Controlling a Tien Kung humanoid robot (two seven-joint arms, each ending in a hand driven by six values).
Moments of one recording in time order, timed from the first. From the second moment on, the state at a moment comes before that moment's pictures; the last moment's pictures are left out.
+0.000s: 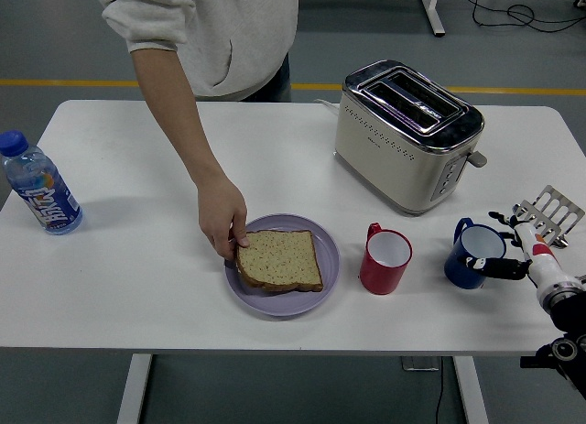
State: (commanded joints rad) left arm -0.15 0.02 -0.08 -0.30 -0.20 0.31 -0.10; right arm 0.11 -0.28 1.22 1.45 -1.63 -0.25 -0.42
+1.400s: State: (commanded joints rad) left arm -0.15 0.02 -0.08 -0.30 -0.19 0.31 -0.09; right arm 0.16 -0.26 1.17 1.38 -1.64 -0.29 -0.45
